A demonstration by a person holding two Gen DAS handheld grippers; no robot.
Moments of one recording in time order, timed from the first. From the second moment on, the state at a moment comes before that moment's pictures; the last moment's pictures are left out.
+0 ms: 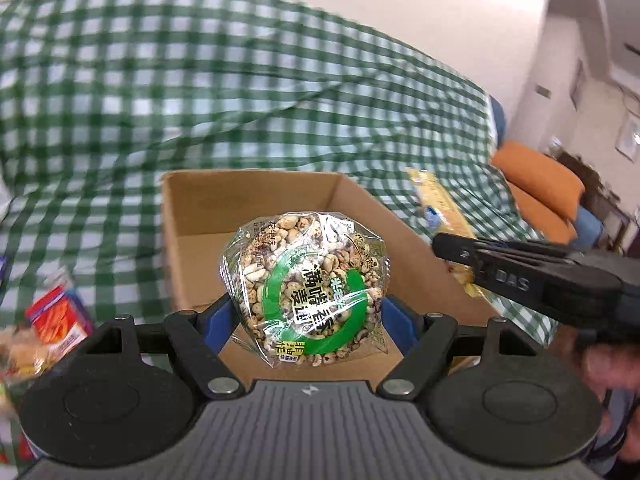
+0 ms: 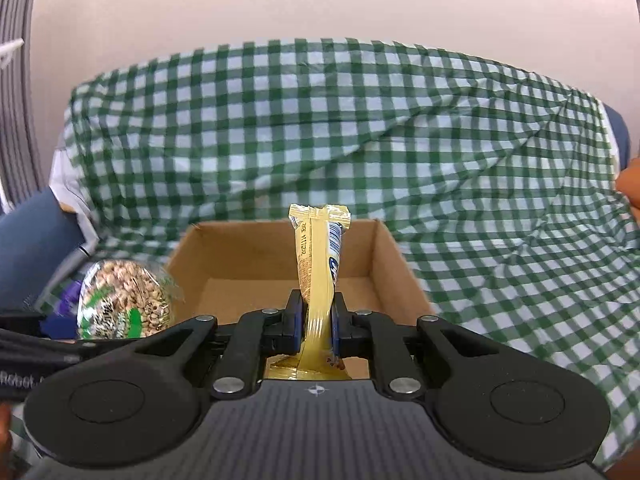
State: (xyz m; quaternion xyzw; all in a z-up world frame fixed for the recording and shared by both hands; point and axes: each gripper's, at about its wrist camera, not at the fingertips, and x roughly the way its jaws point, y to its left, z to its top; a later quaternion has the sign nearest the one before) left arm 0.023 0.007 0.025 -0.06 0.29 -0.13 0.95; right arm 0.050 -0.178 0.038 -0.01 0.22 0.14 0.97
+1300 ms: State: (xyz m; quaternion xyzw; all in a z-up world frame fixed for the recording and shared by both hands) left arm 0.037 0.015 0.017 -0.13 0.31 -0.13 0.93; right arm 0.062 -0.175 0.031 -0.05 0.23 0.11 0.97
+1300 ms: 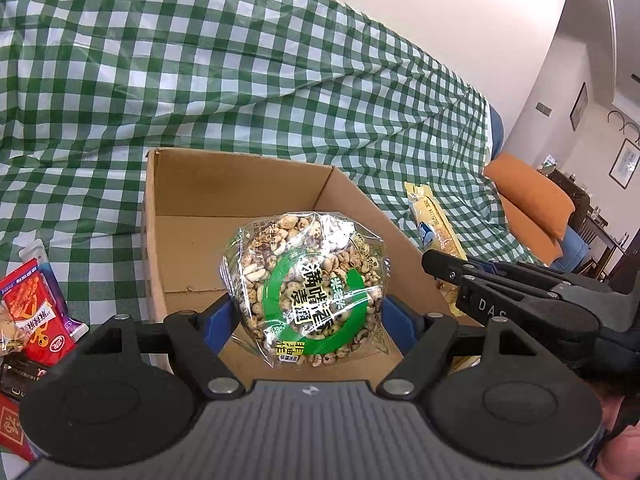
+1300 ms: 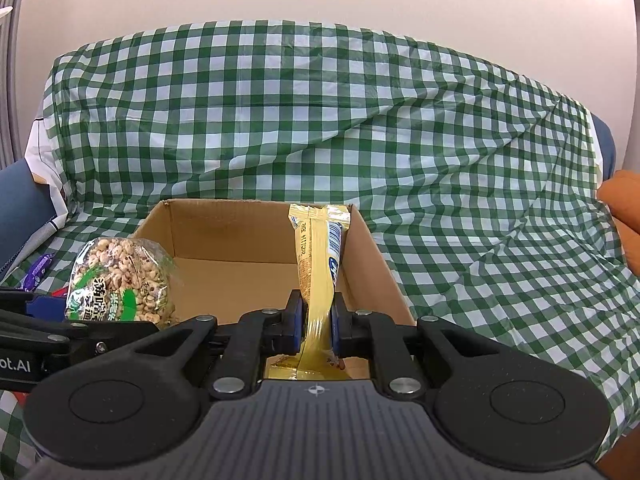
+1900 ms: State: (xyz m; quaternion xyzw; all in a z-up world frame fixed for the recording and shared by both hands) left arm 0.037 0.013 0.018 -0.13 0.30 -0.13 0.94; right arm 0.063 -0.176 0.031 -0.06 0.23 0.11 0.97
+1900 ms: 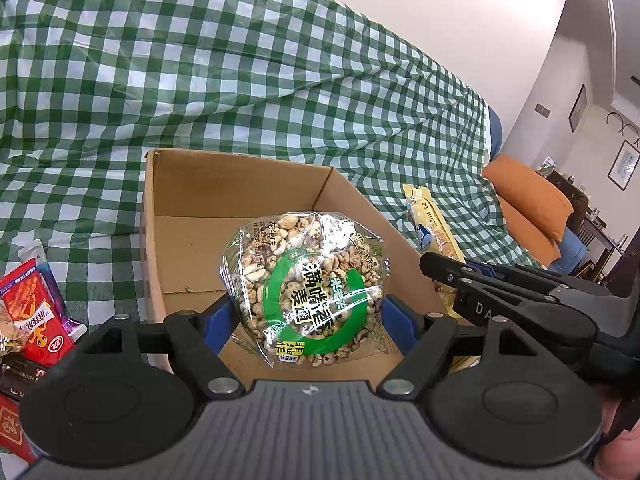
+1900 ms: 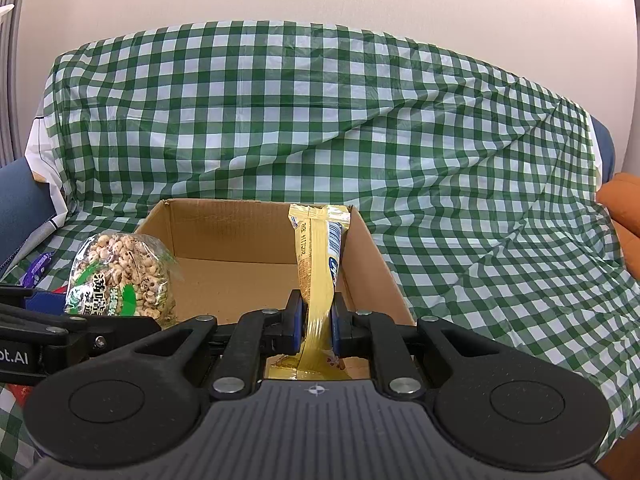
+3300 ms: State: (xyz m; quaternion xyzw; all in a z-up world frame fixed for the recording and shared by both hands) left arm 0.003 0.101 0.073 -0.14 0.27 -0.14 0.94; right arm 0.054 -0.121 0.032 -0.08 0.22 0.15 0.96
